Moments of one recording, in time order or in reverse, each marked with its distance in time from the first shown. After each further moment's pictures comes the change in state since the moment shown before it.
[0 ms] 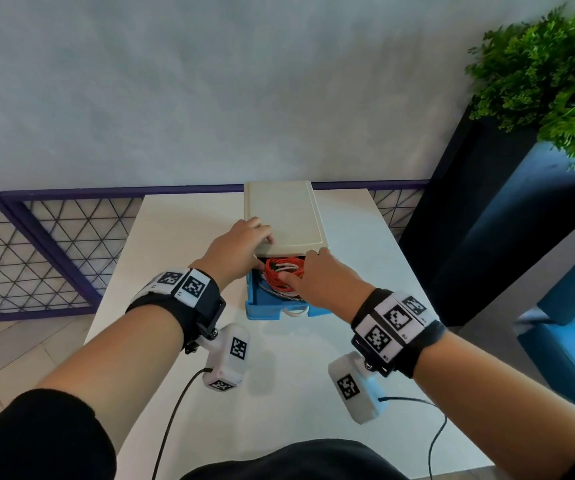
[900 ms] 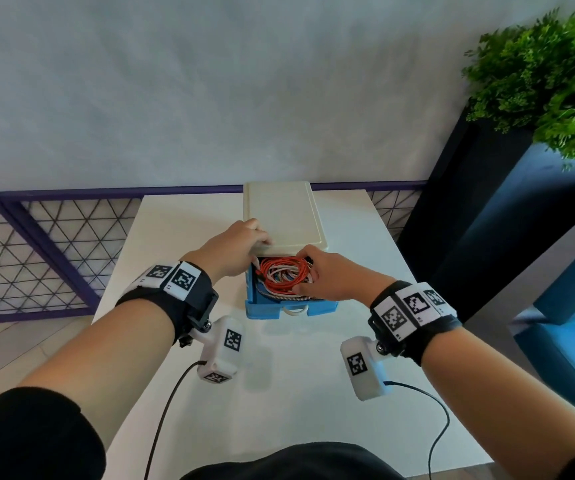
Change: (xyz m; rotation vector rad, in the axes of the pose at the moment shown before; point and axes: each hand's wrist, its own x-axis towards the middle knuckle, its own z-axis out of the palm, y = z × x) left_hand 0.001 -0.008 -0.011 -0.029 -0.131 0.030; right_hand 0.003 0.029 -0.015 0.267 -0.179 -0.240
